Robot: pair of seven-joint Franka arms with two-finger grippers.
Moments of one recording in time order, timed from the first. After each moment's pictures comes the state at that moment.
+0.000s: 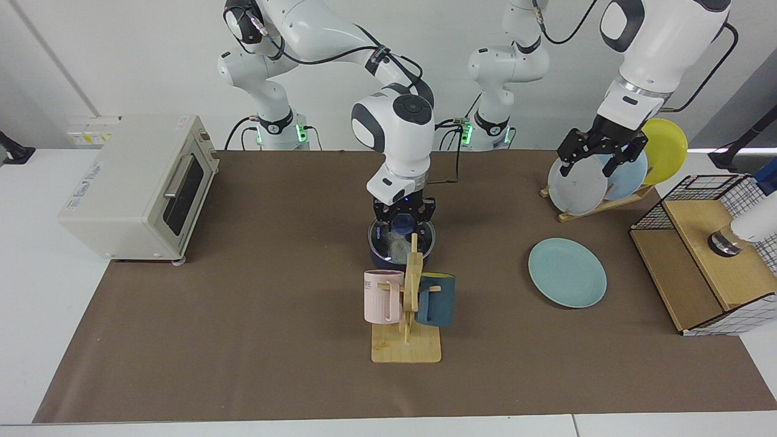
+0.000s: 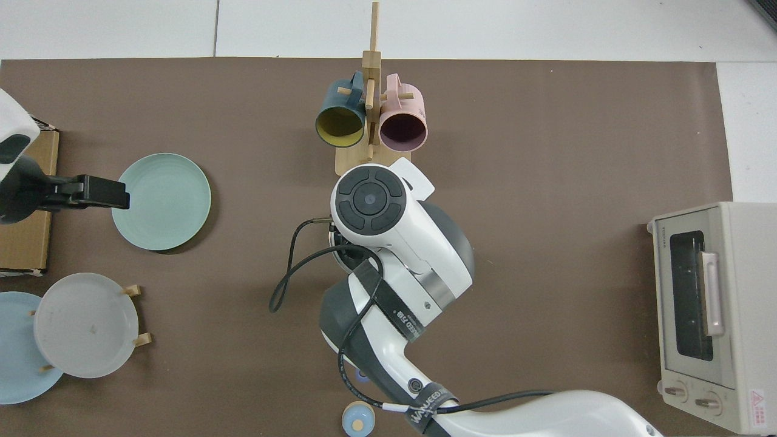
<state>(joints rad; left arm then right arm) -0.01 -0.02 -0.02 -1.64 -0.05 1.69 -0.01 0.53 0.46 0.12 -1.49 -0.10 1.99 0.72</state>
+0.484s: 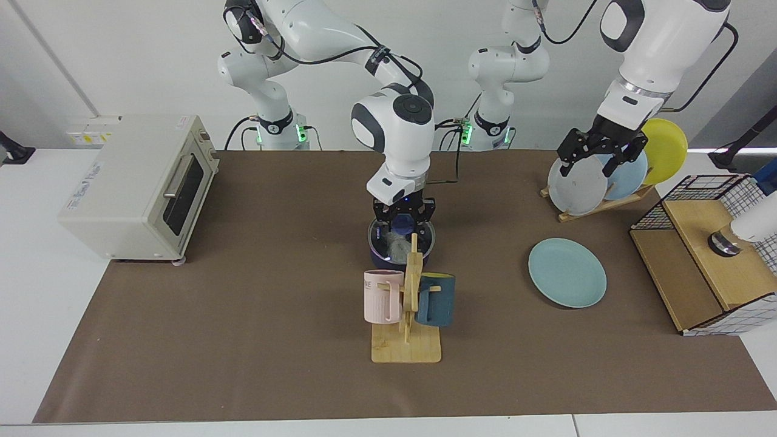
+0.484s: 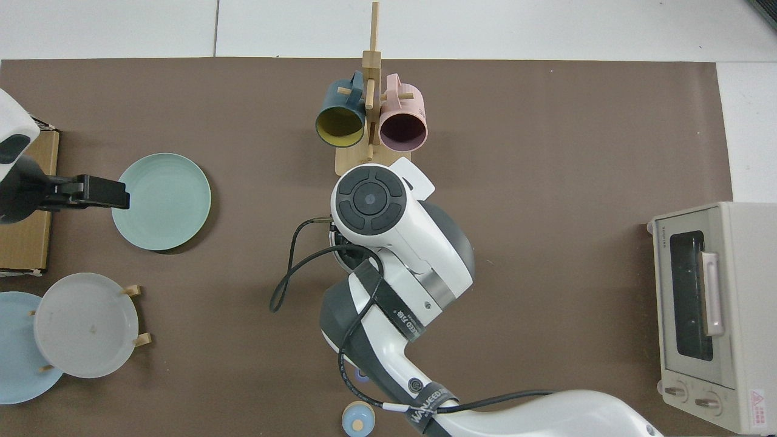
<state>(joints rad) -0.01 -0.02 -0.02 -1.64 -0.05 1.69 -0.01 0.53 0.46 0.12 -1.49 -0.10 1.99 0.72</state>
